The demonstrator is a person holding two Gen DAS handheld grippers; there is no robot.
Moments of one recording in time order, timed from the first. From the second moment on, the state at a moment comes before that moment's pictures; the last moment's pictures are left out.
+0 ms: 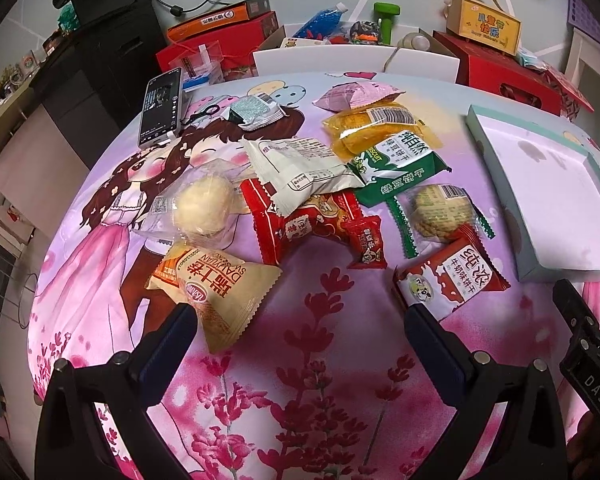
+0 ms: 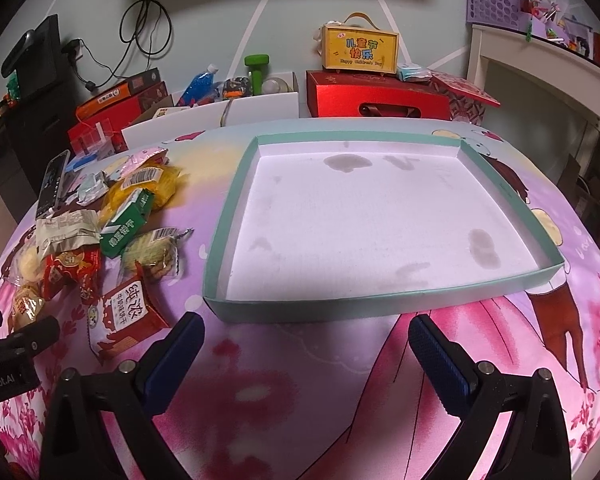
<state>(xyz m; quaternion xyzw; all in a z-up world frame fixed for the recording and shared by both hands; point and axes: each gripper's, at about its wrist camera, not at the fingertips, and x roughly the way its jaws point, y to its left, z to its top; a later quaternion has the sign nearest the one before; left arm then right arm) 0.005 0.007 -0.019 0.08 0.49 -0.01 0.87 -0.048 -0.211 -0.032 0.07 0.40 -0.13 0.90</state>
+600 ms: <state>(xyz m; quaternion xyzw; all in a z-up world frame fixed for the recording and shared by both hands) 0.006 0.025 -0.005 0.04 0.47 0.00 0.88 -0.049 -0.203 -0.022 0.08 0.37 -0.11 0.92</state>
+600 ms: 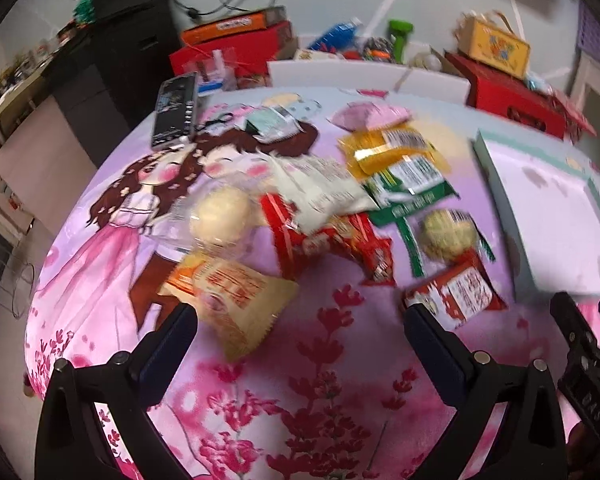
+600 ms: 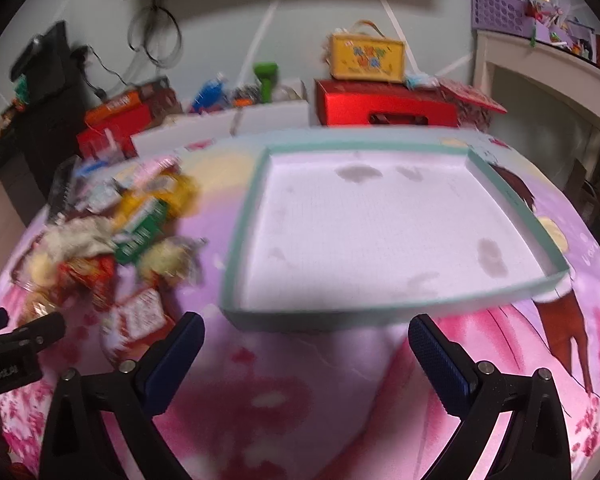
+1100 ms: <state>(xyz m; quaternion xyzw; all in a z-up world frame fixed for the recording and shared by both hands) 0.018 0.081 -0.019 -0.02 0.51 0.03 0.86 -0.028 -0.122 -0.025 0.02 0.37 0.04 0.93</state>
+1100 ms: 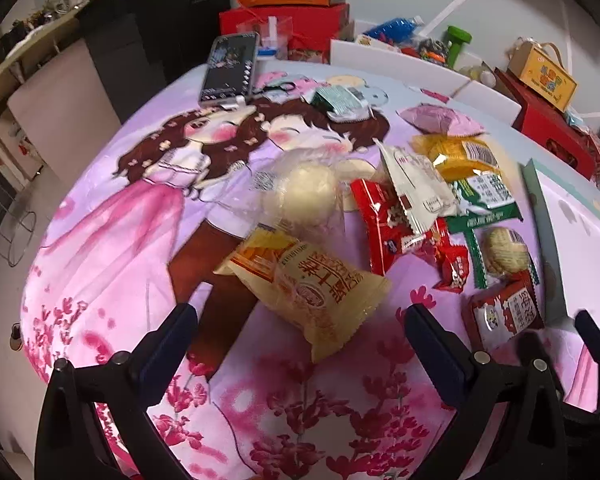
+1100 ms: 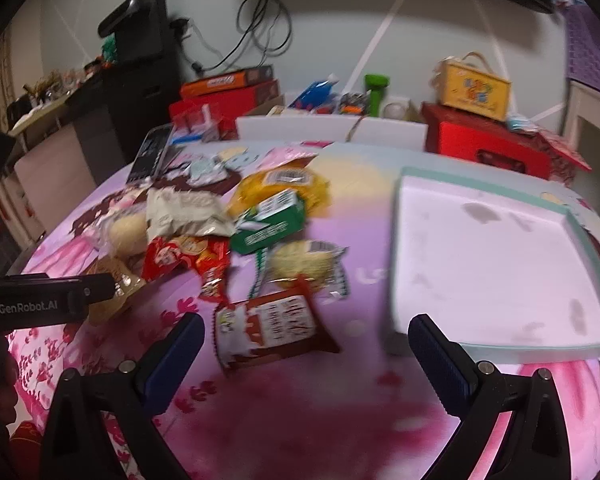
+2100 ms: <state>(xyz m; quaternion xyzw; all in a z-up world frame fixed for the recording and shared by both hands) 0.051 0.076 -0.047 0.02 0.53 0.02 0.85 0.002 -0.107 -0.058 0.02 0.44 0.06 0.90</state>
